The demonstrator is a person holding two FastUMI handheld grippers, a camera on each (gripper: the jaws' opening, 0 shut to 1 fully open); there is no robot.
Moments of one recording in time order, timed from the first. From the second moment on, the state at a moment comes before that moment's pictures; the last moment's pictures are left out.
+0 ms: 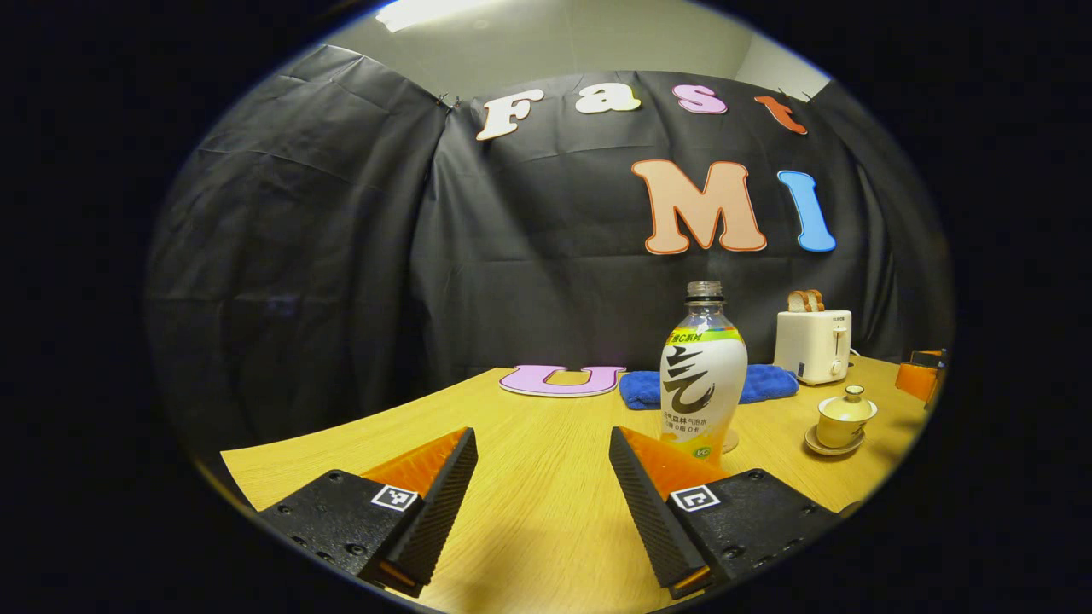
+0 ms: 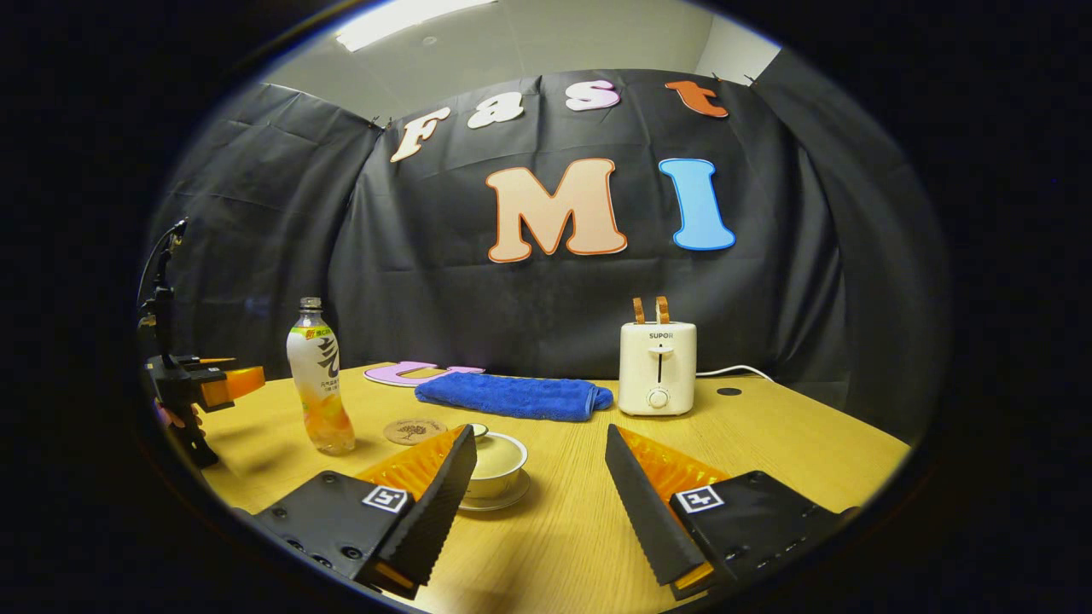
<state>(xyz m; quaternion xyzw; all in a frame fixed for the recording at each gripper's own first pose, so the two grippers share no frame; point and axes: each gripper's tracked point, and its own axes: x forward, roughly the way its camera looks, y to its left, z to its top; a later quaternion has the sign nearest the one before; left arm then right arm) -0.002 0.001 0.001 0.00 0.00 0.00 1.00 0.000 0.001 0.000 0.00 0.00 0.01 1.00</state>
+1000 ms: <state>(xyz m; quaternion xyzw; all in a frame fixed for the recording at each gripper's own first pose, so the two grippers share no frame) -0.001 -0.002 0.000 0.00 0.00 0.00 1.00 0.053 0.056 -0.007 0.00 0.02 0.09 1.00</state>
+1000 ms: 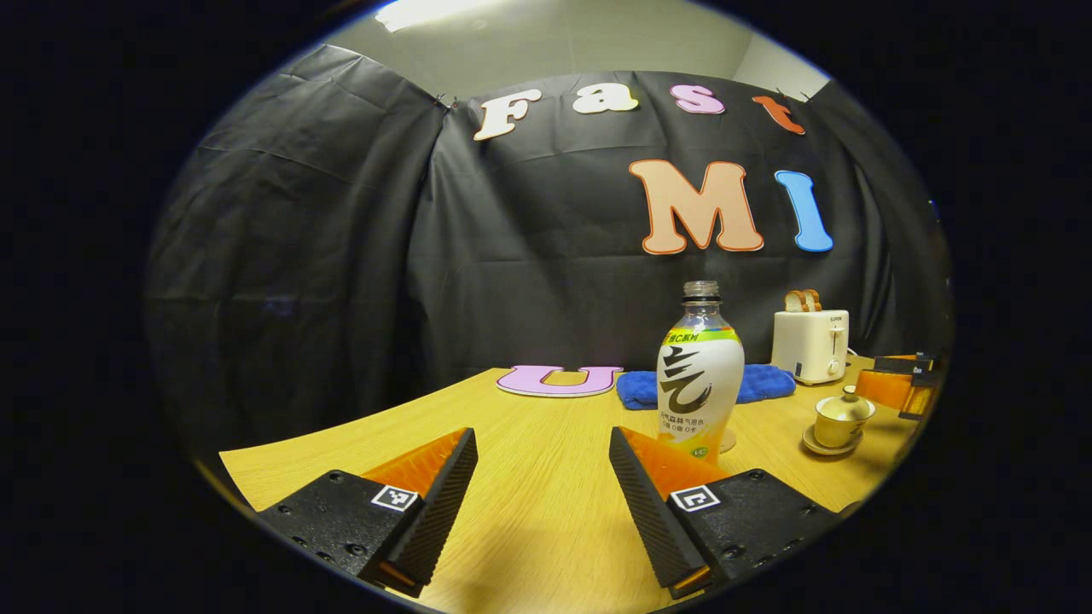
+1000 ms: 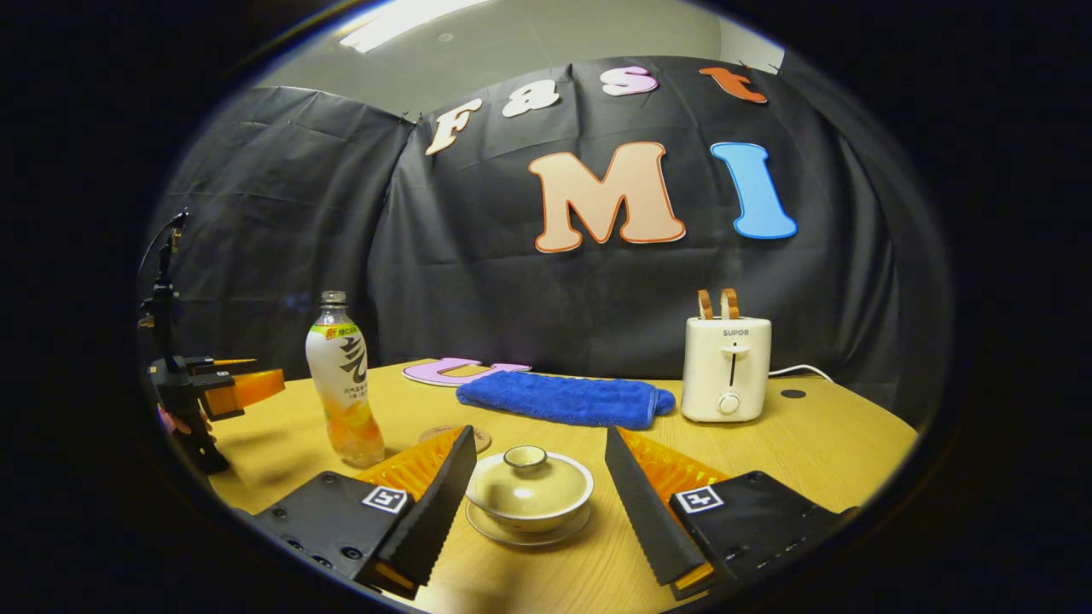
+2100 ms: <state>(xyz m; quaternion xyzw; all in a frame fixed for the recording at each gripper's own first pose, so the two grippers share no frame) 0.001 -0.004 -0.001 0.00 0.00 -0.01 1.00 0.081 0.071 -0.026 -0.02 0.08 0.08 0.99</state>
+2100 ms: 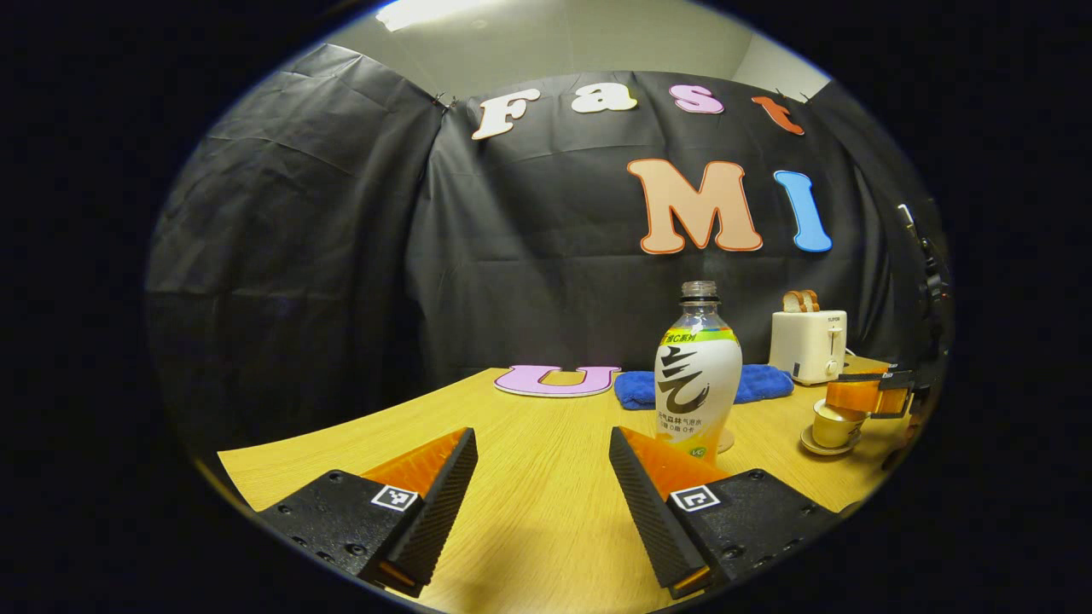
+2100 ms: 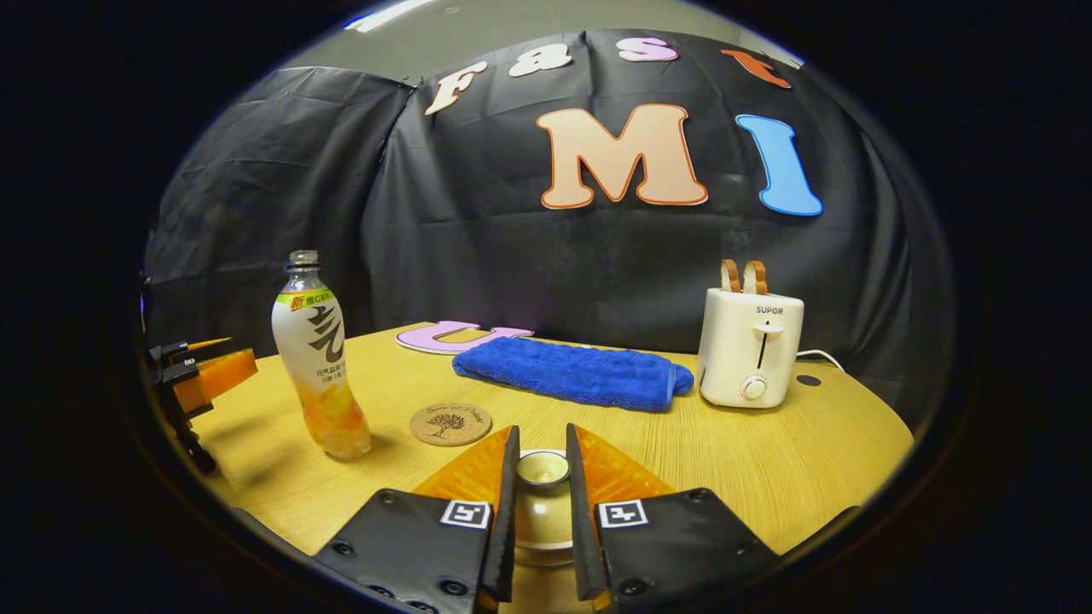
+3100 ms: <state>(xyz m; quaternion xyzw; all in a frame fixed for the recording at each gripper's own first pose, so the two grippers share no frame) -0.001 -0.037 0.002 0.00 0.00 -0.09 1.00 0.028 0.008 0.005 0.00 0.00 0.02 1.00</state>
